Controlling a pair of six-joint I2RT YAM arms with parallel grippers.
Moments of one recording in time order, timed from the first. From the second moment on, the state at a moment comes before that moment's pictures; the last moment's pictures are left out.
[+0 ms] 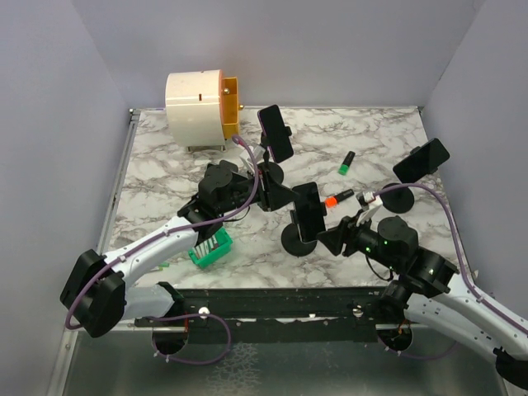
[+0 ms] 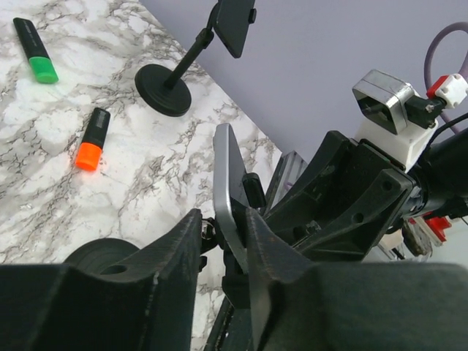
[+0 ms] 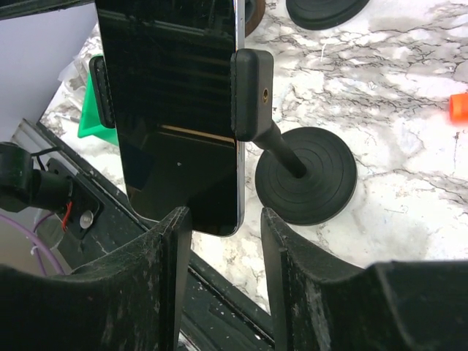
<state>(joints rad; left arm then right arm) -0.71 1.22 0.78 0.41 0.48 -0.67 0.86 0.51 0.57 -0.40 0.08 0.49</state>
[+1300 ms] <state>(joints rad) -0.72 1.19 0.68 0.59 0.50 -0.60 0.87 0.61 0.55 -0.37 0.16 0.52</state>
